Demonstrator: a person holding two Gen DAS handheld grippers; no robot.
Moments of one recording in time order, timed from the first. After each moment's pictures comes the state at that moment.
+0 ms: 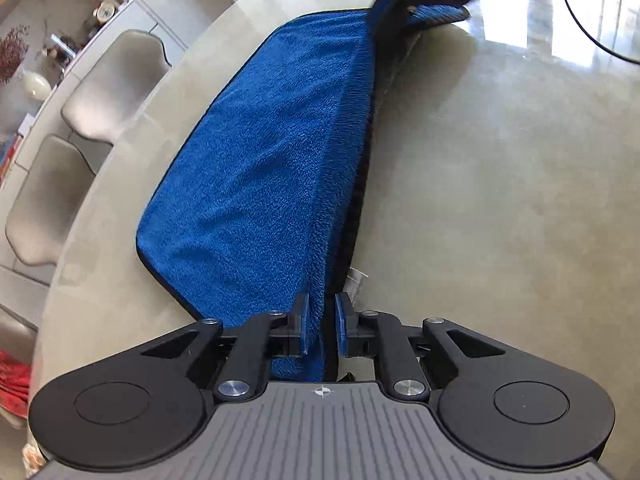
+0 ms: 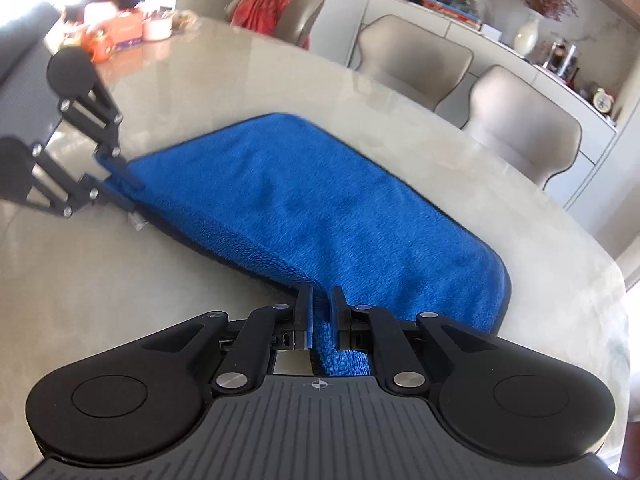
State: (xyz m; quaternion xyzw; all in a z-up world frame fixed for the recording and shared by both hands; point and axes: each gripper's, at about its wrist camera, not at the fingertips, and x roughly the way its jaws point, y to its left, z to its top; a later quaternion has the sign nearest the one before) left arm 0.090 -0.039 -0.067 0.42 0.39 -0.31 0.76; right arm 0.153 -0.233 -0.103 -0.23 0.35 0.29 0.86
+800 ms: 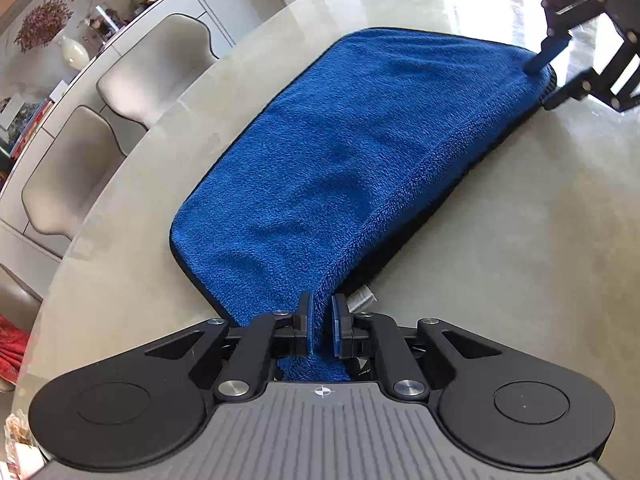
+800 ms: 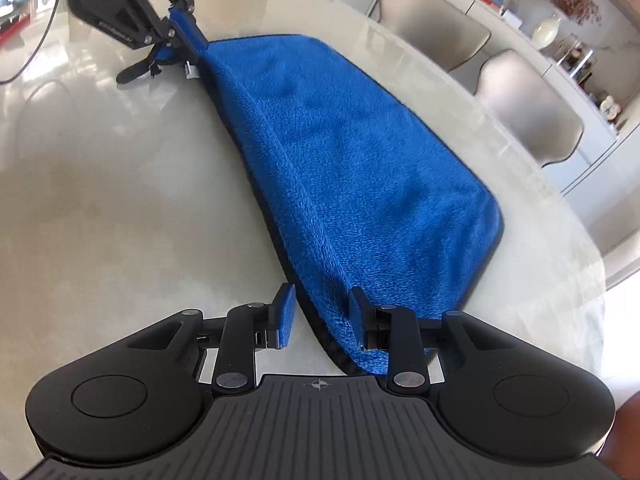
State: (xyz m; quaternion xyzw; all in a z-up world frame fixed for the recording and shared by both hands) left arm 0.134 -0.023 -0.061 0.35 0.39 -0.26 0.81; right arm 0.103 -0.254 -0.137 -0.34 0.37 0.27 0.82
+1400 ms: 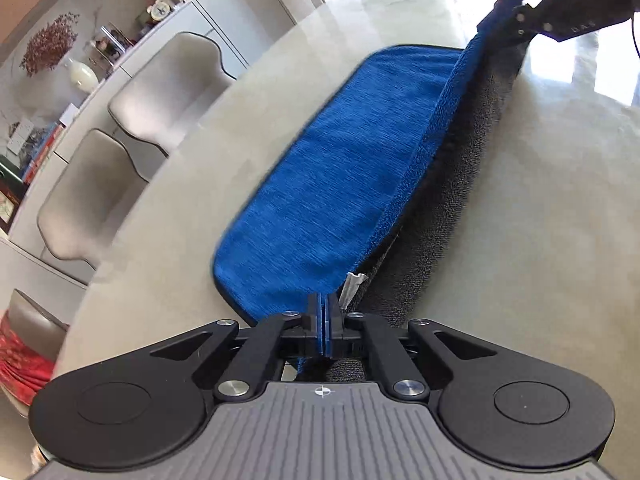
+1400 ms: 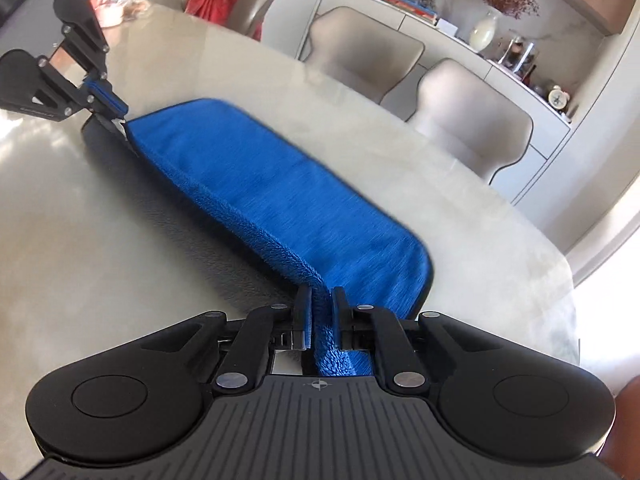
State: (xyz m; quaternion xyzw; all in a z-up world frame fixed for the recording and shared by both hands) left arm 0.180 -0.026 -0.042 0.39 0.36 -0.26 0.80; right arm 0.184 -0.266 -0.104 -0.27 0.34 0.23 0.87
